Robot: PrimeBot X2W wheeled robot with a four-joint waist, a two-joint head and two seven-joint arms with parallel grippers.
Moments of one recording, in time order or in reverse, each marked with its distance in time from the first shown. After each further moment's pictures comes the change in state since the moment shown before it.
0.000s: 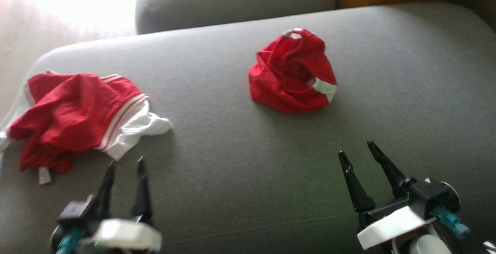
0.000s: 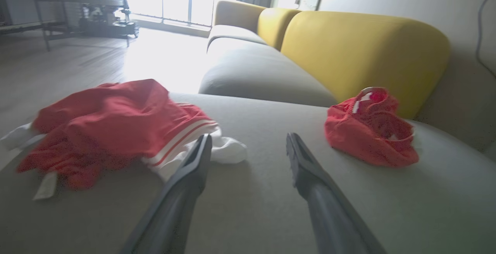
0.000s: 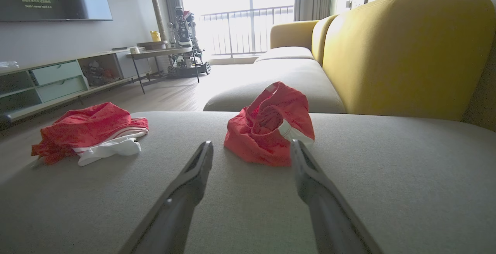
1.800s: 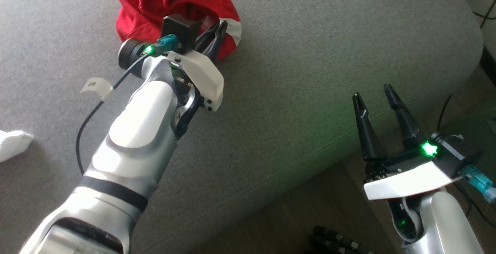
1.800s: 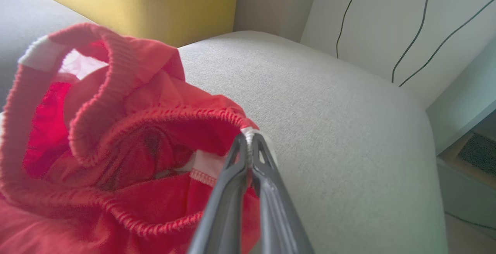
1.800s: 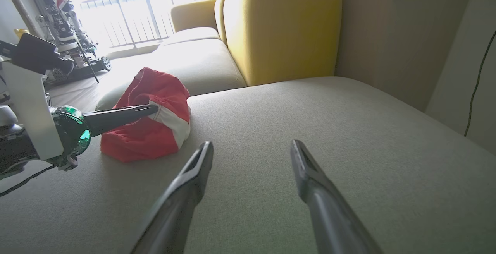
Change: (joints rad) left arm -1.002 -0.008 -0.531 0.698 -0.076 -0.118 0.144; right arm -0.172 0.001 -0.019 -0.059 0.142 0.000 0.000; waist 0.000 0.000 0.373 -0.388
